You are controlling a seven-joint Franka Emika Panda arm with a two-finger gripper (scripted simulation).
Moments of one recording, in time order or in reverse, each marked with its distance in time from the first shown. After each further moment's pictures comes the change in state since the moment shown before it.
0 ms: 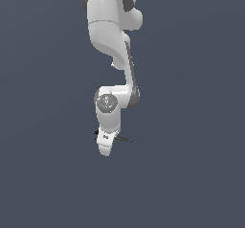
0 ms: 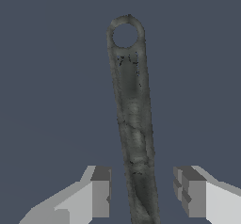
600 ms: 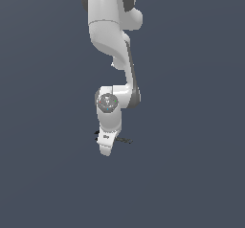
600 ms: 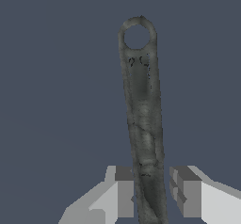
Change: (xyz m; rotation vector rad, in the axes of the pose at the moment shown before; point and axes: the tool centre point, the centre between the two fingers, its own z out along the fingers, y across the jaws) arm 0.002 -0.001 -0.001 0.001 0.001 -0.003
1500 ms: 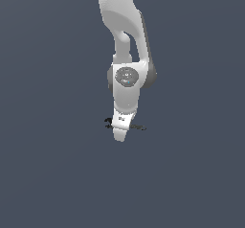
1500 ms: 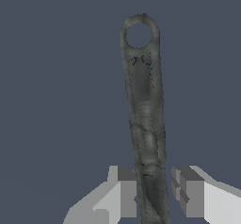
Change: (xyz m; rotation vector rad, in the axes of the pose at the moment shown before) arm 0.051 -0.044 -0.083 0.000 -0.003 0.001
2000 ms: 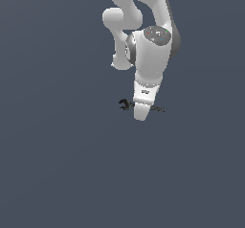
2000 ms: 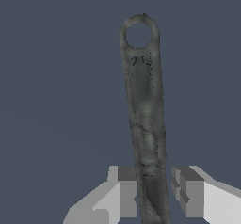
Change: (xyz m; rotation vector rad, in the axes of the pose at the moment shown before) arm 0.060 -0.051 -0.099 -0.002 -0.002 -0.001
